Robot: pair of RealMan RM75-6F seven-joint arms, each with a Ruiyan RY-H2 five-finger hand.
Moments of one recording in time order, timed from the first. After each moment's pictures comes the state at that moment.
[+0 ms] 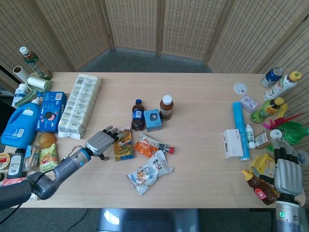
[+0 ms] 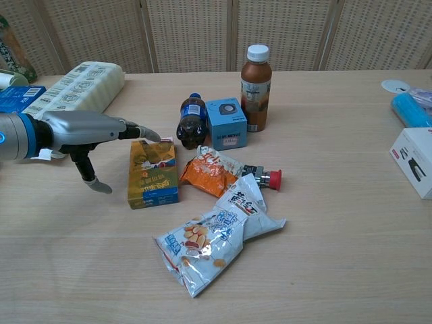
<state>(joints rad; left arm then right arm) -0.81 -1.48 -0.01 -1.31 1.40 0.69 0.05 0.05 -1.28 0.15 -1.72 -1.29 1.54 -0.23</state>
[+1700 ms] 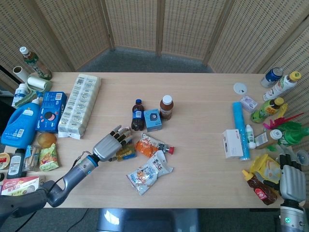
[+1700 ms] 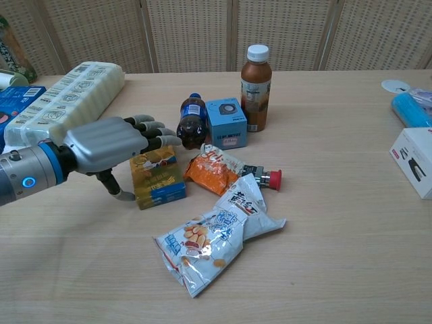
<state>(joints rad) -0.74 -1.74 0.03 -1.02 1.57 0.98 0.24 0.00 -1.29 0.14 -1.63 -1.29 1.52 -0.04</state>
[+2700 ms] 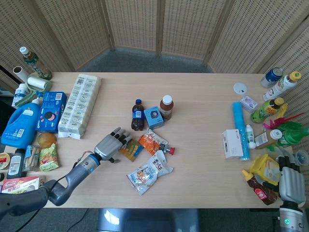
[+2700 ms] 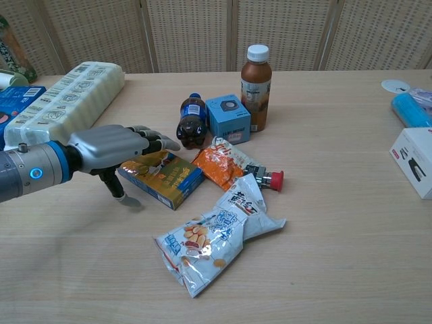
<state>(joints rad) -0.77 -1.70 -0.02 -1.12 1.44 0.82 0.17 -0.01 -1.29 0.13 -1.64 -1.29 1.51 -0.04</state>
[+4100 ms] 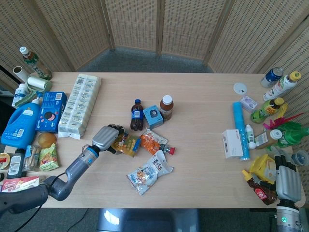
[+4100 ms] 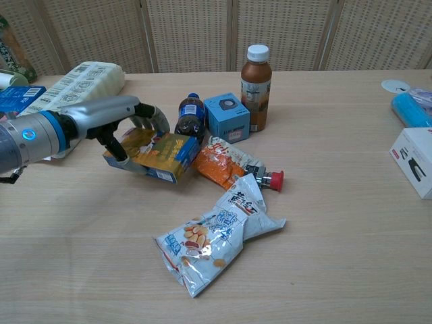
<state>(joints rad) -0.76 -1.65 -0.11 -1.18 1.39 0.86 -0.10 0.00 -1.30 0.14 -1.67 -1.27 1.47 -0.07</state>
